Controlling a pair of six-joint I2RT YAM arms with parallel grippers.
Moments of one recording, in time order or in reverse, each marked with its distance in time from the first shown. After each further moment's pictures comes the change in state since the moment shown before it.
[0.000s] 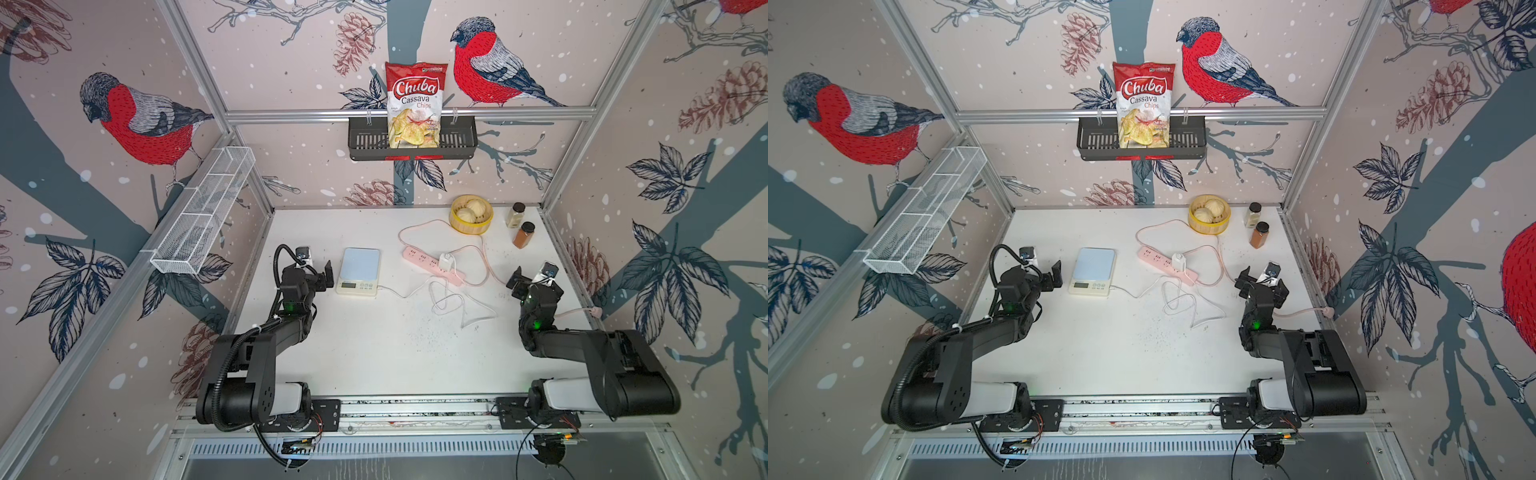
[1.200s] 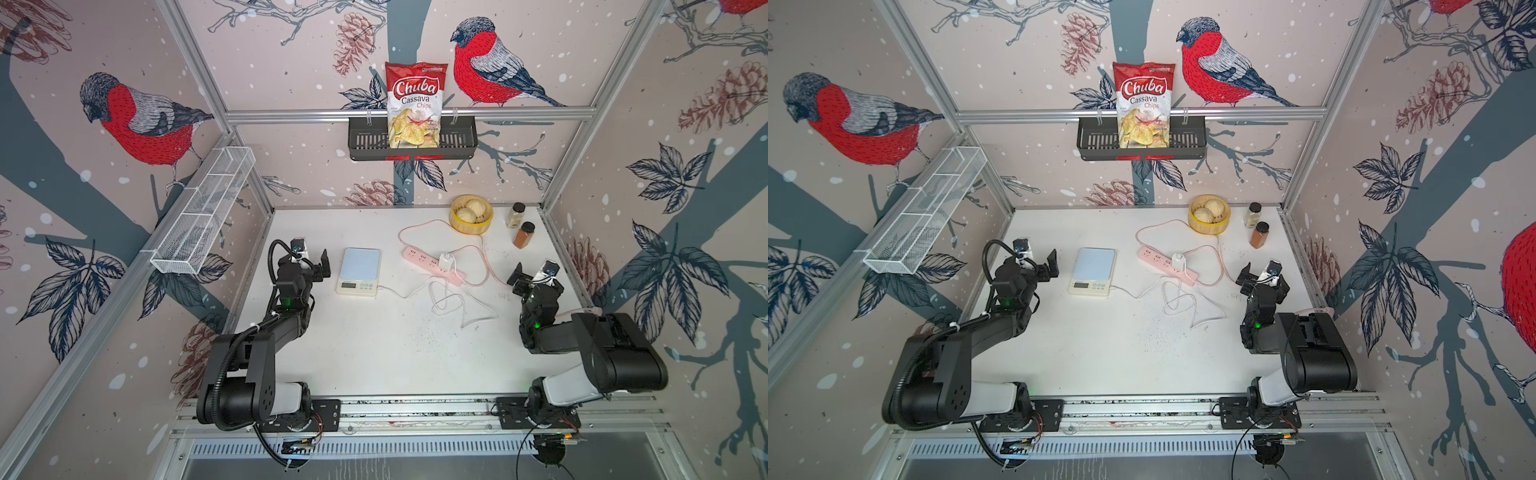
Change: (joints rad) left arm 0.023 0.001 -0.020 0.047 -0.018 -0.006; right arm -0.031 0.088 0.019 0.137 -0.068 -0.018
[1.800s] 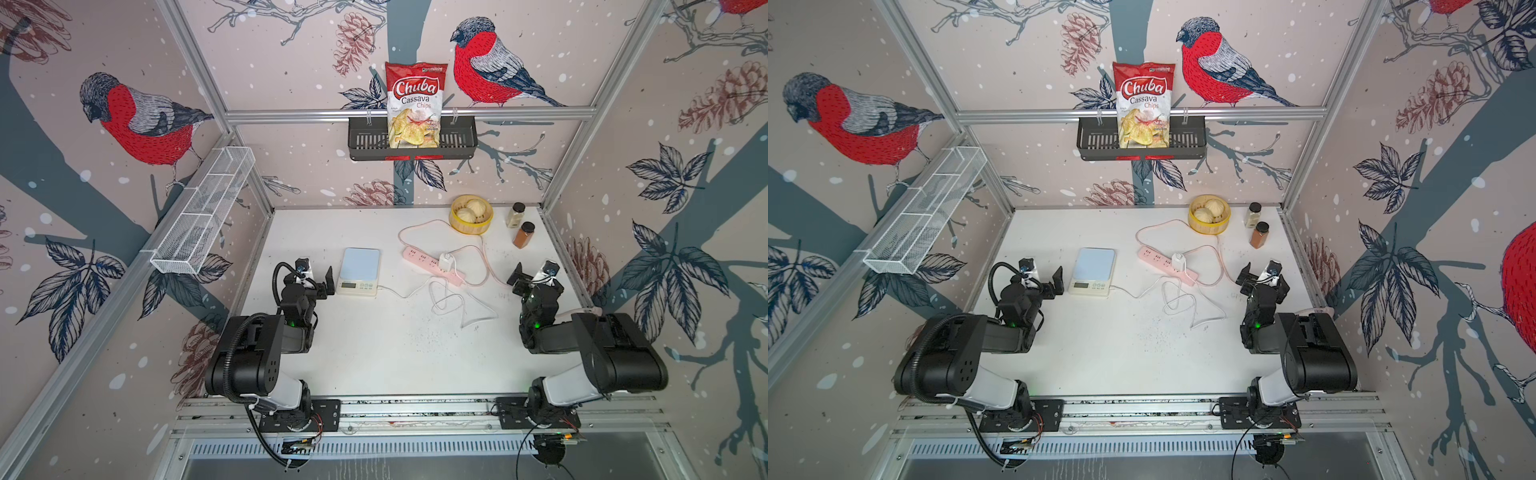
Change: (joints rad) left arm -0.003 0.143 -0.114 0.290 0.068 -0.007; right arm 0.000 -0.001 0.000 -0.001 0.000 0.000
